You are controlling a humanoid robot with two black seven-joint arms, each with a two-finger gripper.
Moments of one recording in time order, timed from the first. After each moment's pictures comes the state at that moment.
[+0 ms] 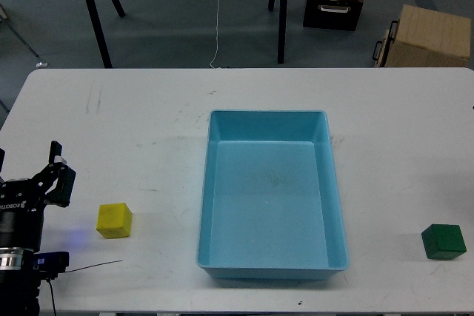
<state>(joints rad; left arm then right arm) 0.30 0.05 -1.53 -1.59 -0.39 -0.49 0.06 0.31 -1.09 1.05 1.56 -0.34 0.32 -0.35</state>
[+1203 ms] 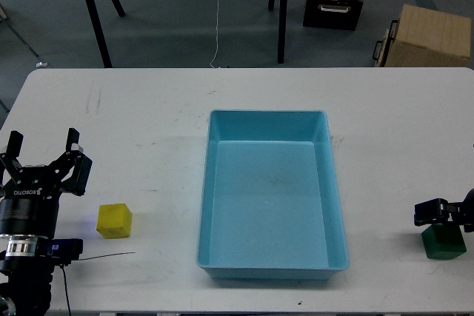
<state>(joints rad) 0.26 0.04 -1.50 -1.58 -0.39 -0.49 0.06 0.97 -1.08 -0.07 1.67 -0.88 0.49 -0.49</state>
